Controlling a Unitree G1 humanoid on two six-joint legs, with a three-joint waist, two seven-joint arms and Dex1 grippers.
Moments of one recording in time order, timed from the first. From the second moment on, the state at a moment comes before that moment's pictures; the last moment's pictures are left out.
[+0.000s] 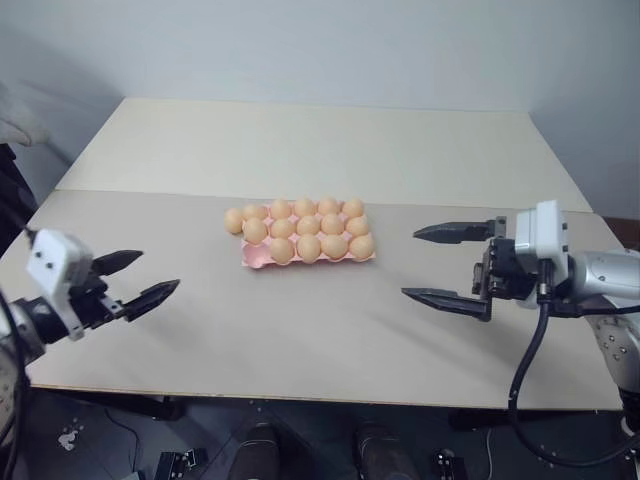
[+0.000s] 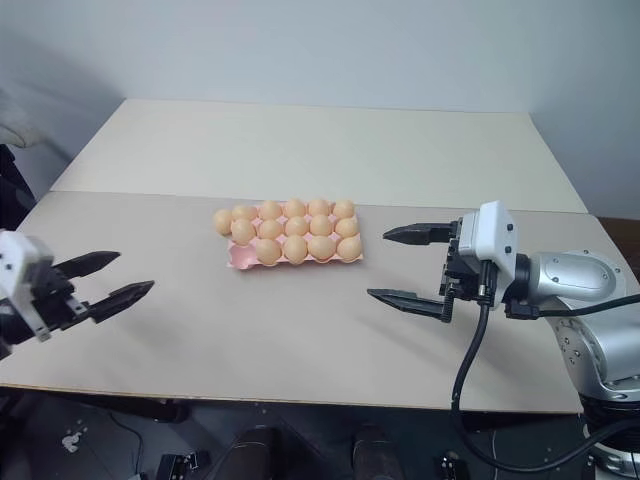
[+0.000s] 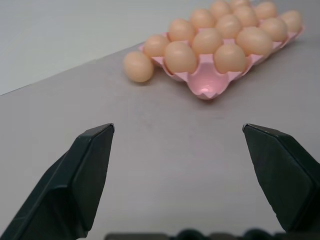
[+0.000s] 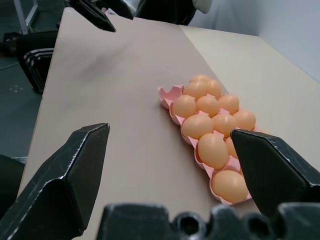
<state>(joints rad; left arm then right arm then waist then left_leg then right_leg) 0.09 0.79 0.65 -0.39 -0.53 0.65 -0.91 -0.31 -0.87 -0.18 -0.42 0.67 0.40 1.09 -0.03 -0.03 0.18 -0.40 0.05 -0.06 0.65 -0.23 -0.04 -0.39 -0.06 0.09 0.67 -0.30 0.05</state>
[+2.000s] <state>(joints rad) -1.04 0.55 0.07 0.95 -0.17 0.50 -0.62 -0.22 -0.86 -0.21 -0.52 0.67 0.41 1.00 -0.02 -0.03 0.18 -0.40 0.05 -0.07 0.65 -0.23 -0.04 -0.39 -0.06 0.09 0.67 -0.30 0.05</state>
